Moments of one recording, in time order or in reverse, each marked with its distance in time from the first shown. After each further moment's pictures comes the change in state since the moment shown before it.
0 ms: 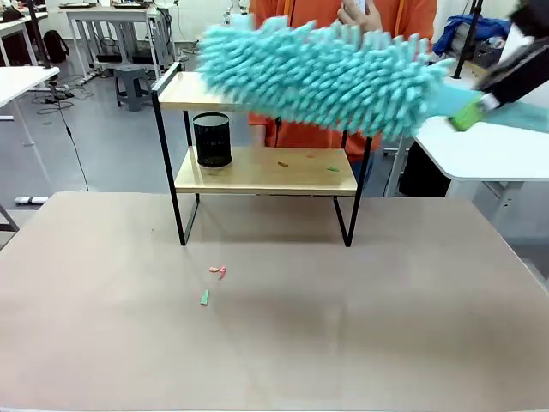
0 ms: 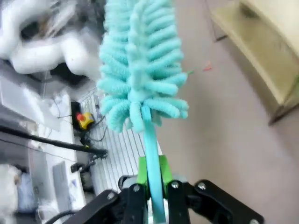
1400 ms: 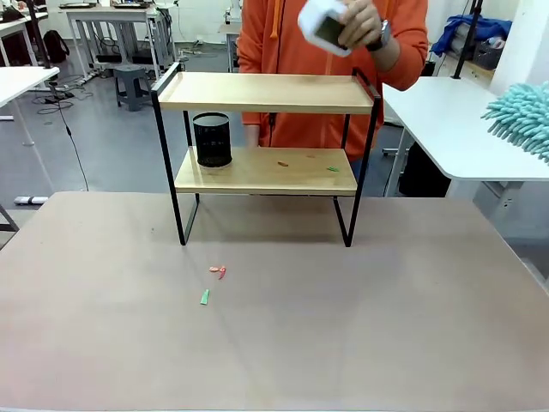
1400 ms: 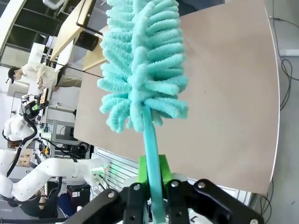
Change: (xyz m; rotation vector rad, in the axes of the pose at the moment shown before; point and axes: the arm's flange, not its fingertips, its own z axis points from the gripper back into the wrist) left arm 0.001 0.000 0.000 0.000 0.002 -0.001; right arm -0.265 0.006 0.099 -0.327 -0.463 -0.788
